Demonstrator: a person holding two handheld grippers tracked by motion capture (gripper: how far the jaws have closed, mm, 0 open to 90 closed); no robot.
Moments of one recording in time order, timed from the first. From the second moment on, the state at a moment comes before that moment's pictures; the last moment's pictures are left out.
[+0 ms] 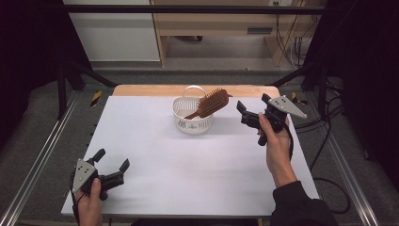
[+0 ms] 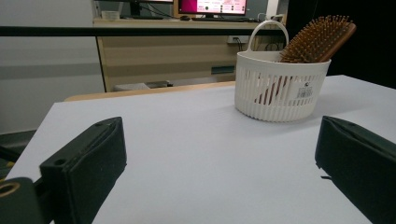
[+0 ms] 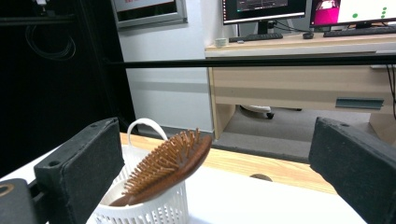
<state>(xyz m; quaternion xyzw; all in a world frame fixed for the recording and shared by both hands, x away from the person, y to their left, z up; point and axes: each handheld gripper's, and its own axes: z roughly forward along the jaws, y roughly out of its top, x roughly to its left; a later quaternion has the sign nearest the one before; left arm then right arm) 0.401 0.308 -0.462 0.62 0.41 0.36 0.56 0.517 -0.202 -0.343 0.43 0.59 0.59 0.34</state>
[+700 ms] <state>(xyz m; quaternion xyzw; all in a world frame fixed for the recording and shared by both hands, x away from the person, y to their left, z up) 0.399 0.310 -0.466 0.62 0.42 0.36 0.56 0.479 -0.238 -0.347 0.41 0.59 0.60 0.34</state>
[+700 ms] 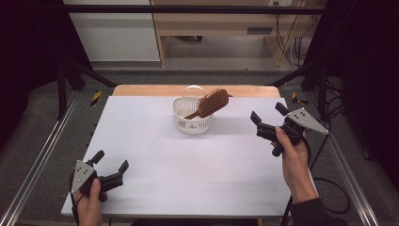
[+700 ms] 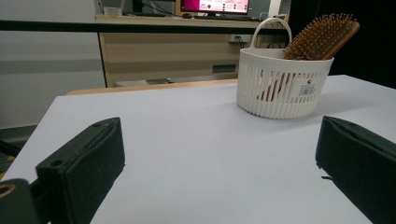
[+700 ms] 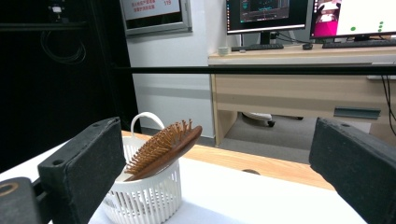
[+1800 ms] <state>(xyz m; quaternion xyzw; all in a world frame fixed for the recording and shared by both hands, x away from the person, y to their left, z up) 0.394 0.310 -0.464 0.62 0.42 0.36 0.56 0.441 -0.296 -0.372 0.43 0.58 0.59 0.35</state>
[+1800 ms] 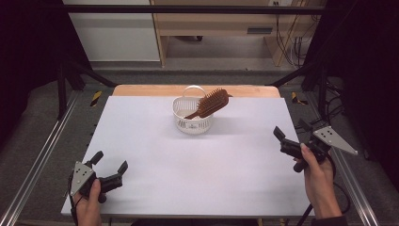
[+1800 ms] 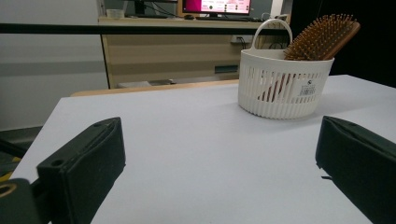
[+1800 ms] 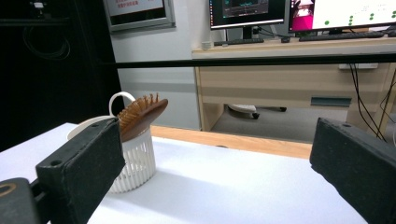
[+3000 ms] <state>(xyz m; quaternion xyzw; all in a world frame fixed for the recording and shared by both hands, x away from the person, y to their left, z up) 0.384 0.314 -0.465 0.62 0.40 0.35 0.58 0.415 -0.285 -0.443 0.40 0.63 0.57 0.33</state>
